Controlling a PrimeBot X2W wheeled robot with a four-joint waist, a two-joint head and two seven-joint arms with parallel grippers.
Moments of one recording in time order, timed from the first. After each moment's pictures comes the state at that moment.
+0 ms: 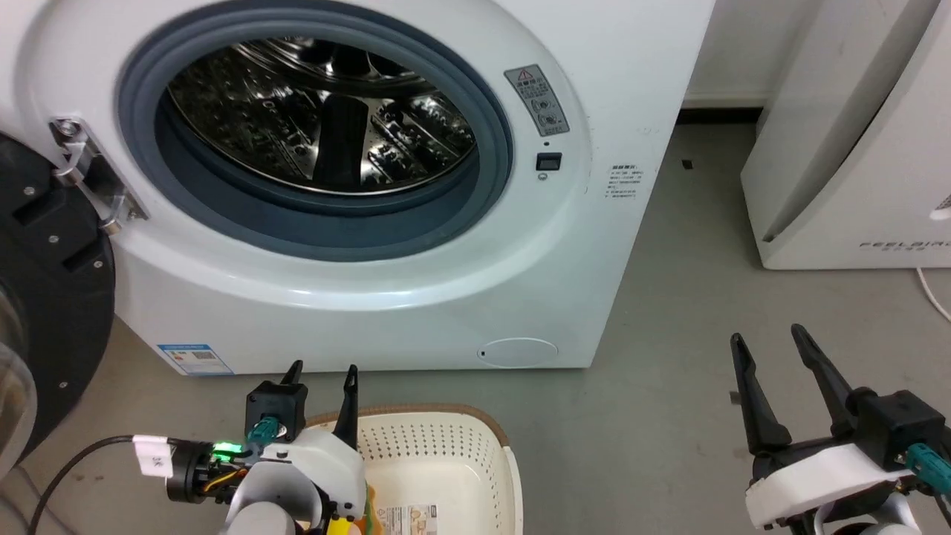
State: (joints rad) left arm -0.17 0.06 -0.07 0.34 -0.02 0.00 -0.06; right arm -0.01 -0.05 -0.04 -0.03 0.08 0.13 -0.07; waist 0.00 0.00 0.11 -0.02
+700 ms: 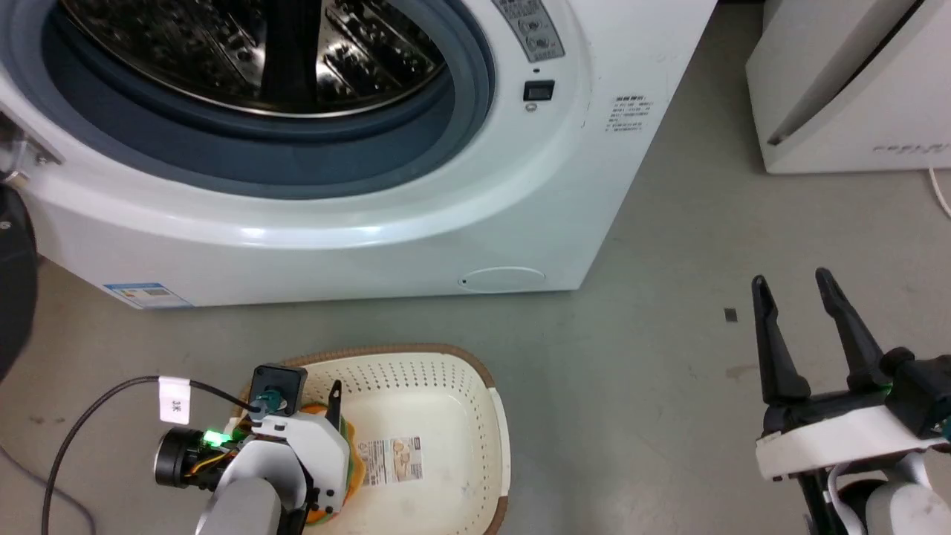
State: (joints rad) left arm -0.31 0.14 -0.13 0.60 -0.04 0.00 0.03; right arm -0.10 -0.05 -0.05 -0.06 0.14 0.13 -0.12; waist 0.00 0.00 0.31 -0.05
